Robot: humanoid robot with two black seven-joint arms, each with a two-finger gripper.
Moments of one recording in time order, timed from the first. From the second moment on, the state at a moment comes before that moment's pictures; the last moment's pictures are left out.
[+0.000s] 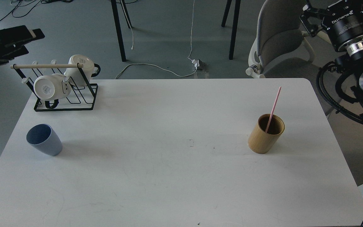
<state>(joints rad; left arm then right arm) -0.83 1.08 -0.60 -1.11 1.11 -0.49 -0.22 0.84 -0.46 1.01 0.80 0.23 0.44 0.12</state>
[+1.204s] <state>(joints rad) -0.69 0.88 -0.09 -0.68 1.57 -0.01 -0.49 0.84 -0.44 0.98 0.81 0.22 0.49 0.12</state>
